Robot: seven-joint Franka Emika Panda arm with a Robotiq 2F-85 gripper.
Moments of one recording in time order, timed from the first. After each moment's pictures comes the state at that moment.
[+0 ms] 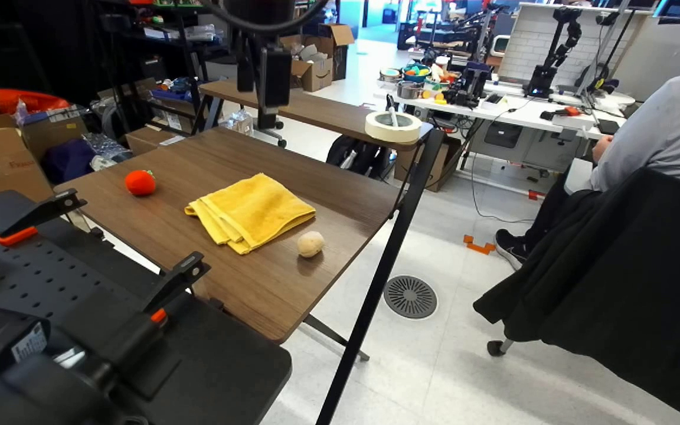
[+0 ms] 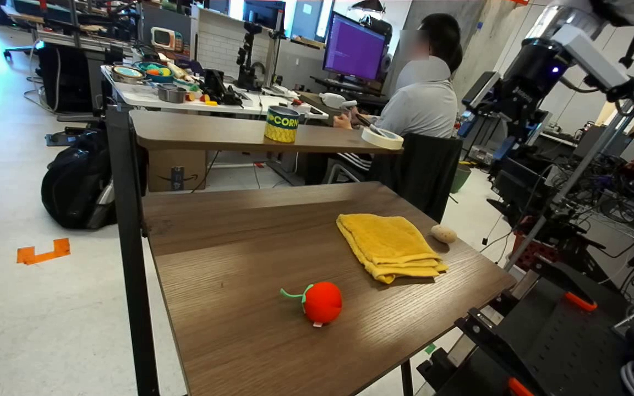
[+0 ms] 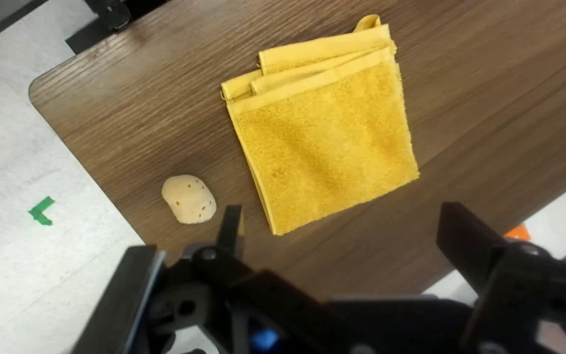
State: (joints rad) arm -0.07 0.20 -0.16 -2.26 0.39 2.40 0.01
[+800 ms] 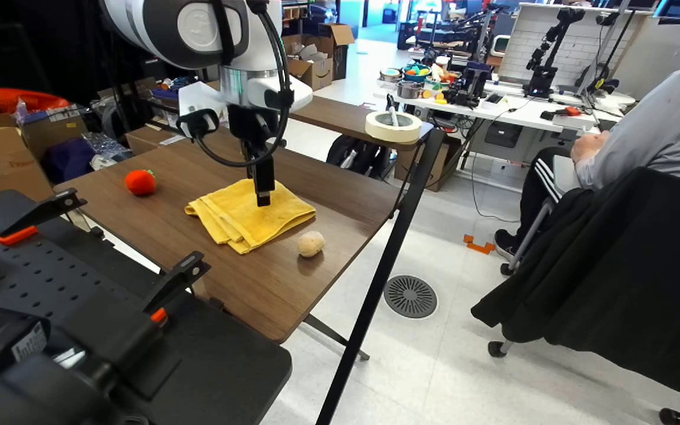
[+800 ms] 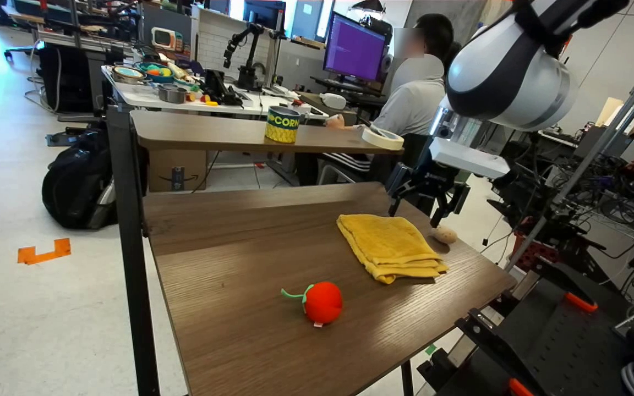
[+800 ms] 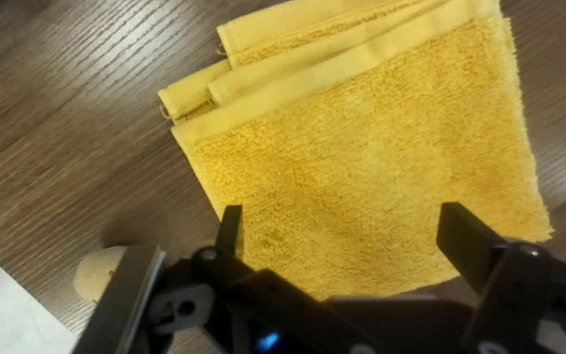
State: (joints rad) arm 0.06 0.63 -0.11 -2.10 0.24 2.70 0.38
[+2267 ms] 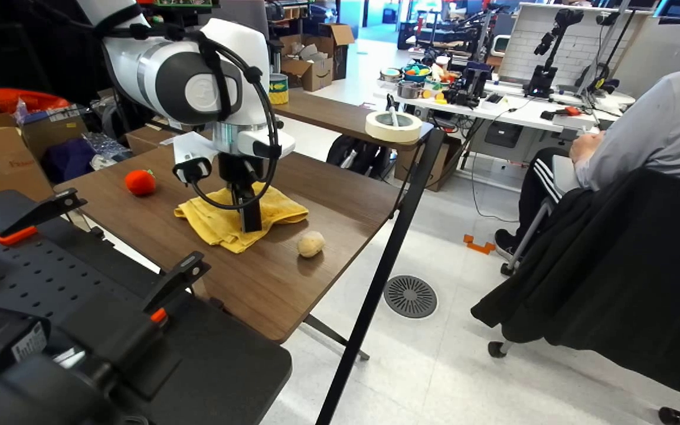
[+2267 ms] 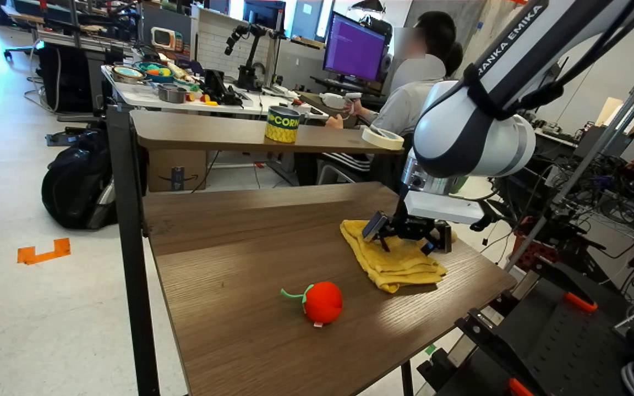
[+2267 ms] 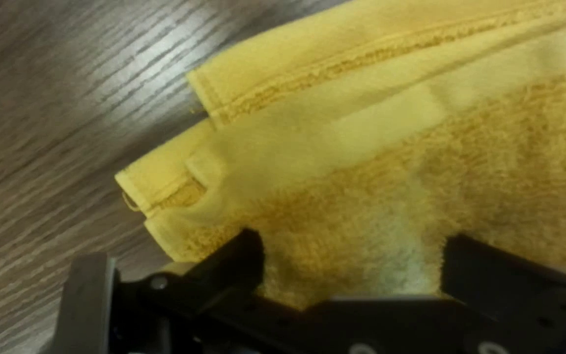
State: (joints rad) arm 0.12 0.83 -0.12 -2.01 0.21 2.69 0.41
